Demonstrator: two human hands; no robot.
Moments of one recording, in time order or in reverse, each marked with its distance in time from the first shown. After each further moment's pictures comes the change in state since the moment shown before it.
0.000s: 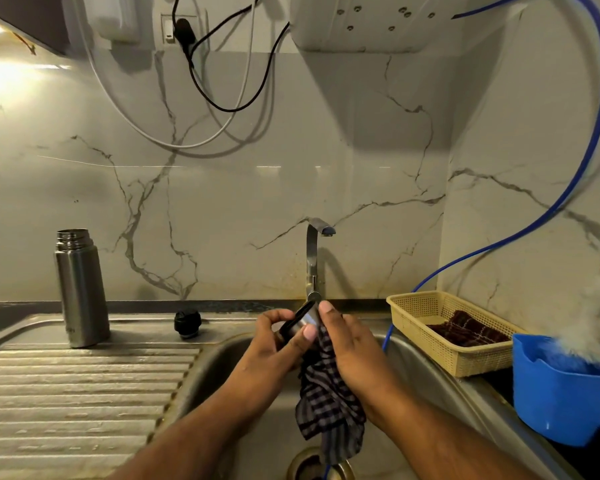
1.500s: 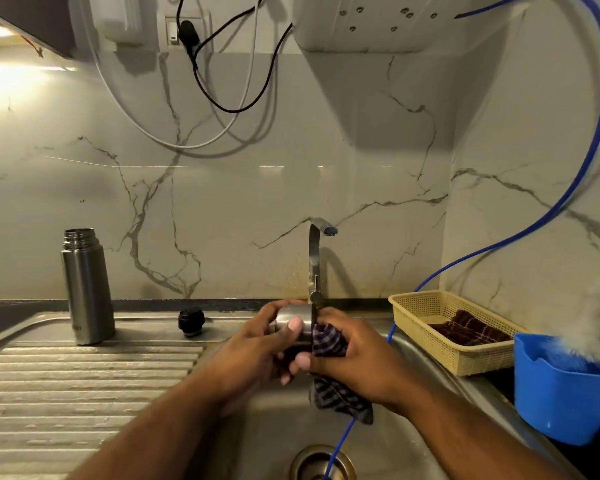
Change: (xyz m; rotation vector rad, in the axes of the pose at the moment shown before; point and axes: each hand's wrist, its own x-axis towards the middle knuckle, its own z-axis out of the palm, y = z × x) left_hand -0.003 0.021 -0.022 -0.126 -0.191 -0.060; right_hand 0.001 -0.008 -0.023 -0.274 -0.355 -0.288
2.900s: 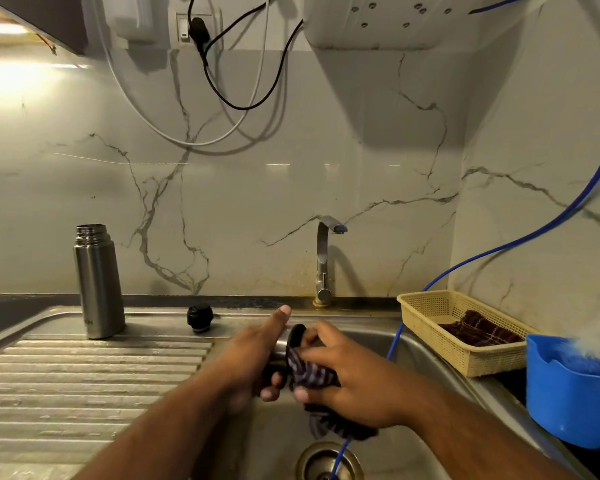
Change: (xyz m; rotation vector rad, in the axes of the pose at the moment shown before) left_hand 0.004 -0.013 -0.014 0.119 0.229 -0.241; right_hand -0.003 -0.009 0.012 -0.447 -0.292 -0.092
